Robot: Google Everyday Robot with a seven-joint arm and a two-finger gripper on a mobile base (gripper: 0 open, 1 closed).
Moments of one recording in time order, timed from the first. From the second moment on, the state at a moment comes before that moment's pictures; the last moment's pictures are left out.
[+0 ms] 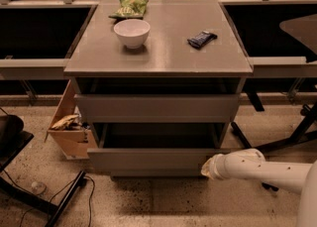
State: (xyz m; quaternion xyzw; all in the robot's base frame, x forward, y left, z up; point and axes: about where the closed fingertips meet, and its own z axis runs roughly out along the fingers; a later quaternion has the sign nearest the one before) arm 0.576 -0.213 0.373 -0.56 0.79 0.01 0.24
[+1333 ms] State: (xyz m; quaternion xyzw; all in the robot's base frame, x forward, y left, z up) arm 0.613 -0.213 0.385 -0.57 0.78 -0.01 0.27
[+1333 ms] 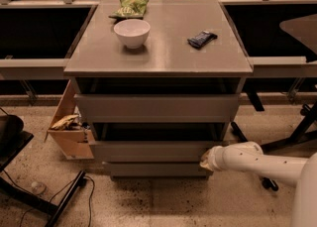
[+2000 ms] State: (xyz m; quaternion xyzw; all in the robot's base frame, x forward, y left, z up) arm 0.613 -0.213 0.385 -0.57 0.78 -0.01 0.27
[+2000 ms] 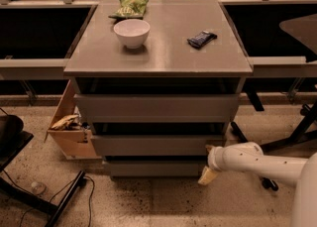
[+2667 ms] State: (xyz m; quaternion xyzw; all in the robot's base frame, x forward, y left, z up) arm 0.602 -0.216 0.402 -0.58 0.77 -0.03 0.25
